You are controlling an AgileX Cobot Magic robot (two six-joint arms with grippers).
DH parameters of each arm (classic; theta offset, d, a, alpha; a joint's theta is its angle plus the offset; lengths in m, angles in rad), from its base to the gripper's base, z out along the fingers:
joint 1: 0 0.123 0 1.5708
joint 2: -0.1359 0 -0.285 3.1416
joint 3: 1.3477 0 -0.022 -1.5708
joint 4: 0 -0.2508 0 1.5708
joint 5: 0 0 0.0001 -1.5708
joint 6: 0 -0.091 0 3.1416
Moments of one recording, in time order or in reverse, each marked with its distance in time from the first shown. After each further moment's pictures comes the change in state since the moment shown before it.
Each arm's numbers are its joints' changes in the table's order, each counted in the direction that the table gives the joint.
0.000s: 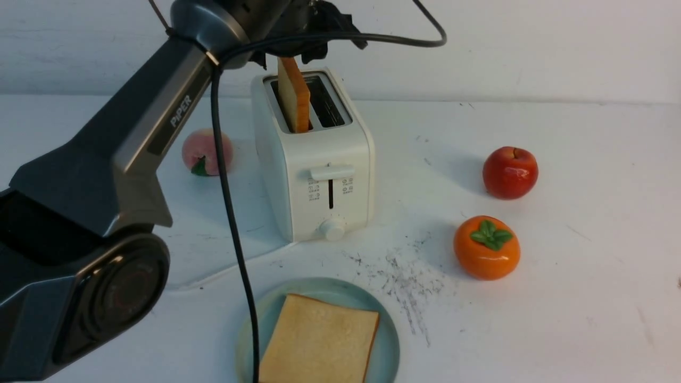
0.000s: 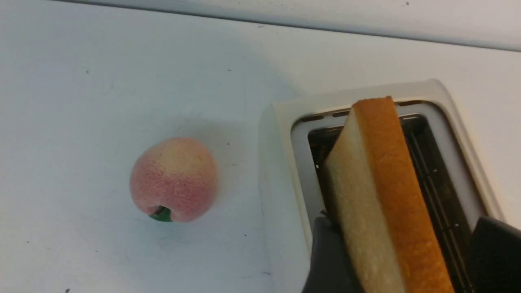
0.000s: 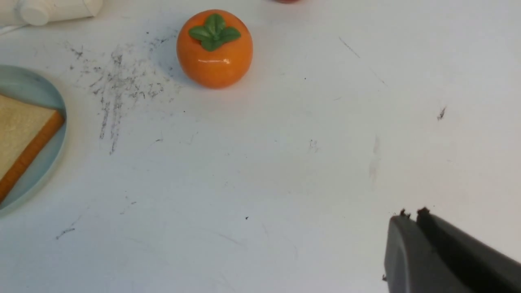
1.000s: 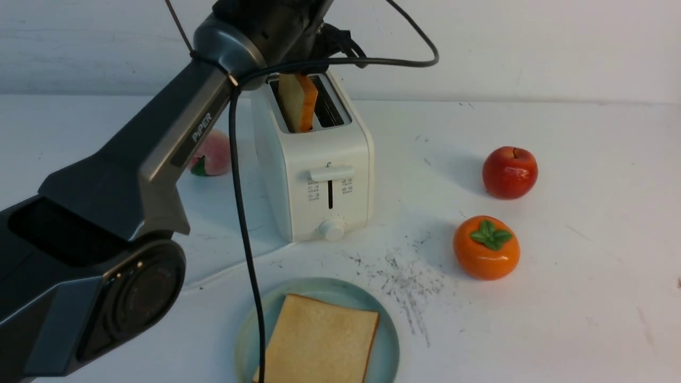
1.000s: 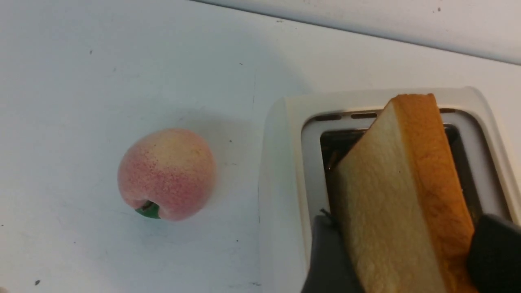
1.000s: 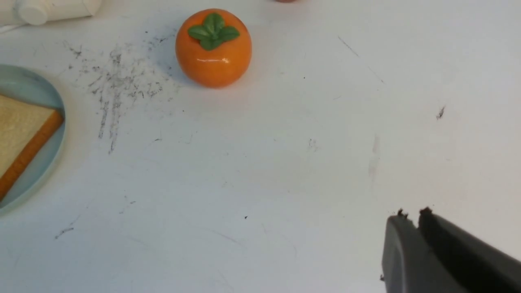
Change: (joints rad) right arm 0.000 0.000 0.000 0.001 0.002 0.000; left arm 0.000 -0.053 -0.002 -0.035 -0.028 0.128
